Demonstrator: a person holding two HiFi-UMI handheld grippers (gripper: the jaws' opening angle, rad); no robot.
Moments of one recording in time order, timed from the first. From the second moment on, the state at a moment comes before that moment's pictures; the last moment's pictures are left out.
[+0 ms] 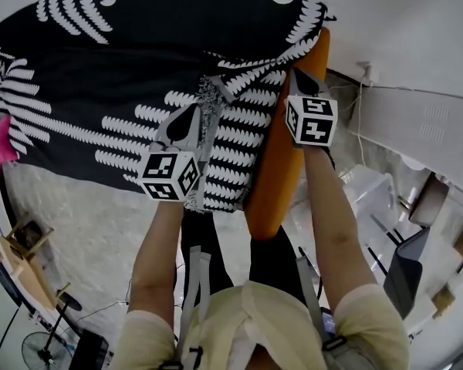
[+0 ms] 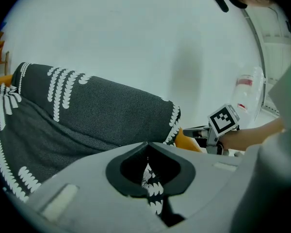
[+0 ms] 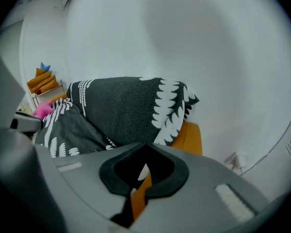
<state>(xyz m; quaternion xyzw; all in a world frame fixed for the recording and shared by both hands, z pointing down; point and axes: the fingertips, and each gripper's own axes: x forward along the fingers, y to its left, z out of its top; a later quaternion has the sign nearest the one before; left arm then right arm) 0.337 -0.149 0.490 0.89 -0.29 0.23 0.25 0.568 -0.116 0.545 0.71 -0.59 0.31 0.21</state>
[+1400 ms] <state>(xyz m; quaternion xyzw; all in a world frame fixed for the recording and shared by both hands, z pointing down) 0.177 -0.169 0.540 0.87 -0.27 0.20 0.36 0.377 -0.115 0.587 0.73 -0.49 0.40 0.27</state>
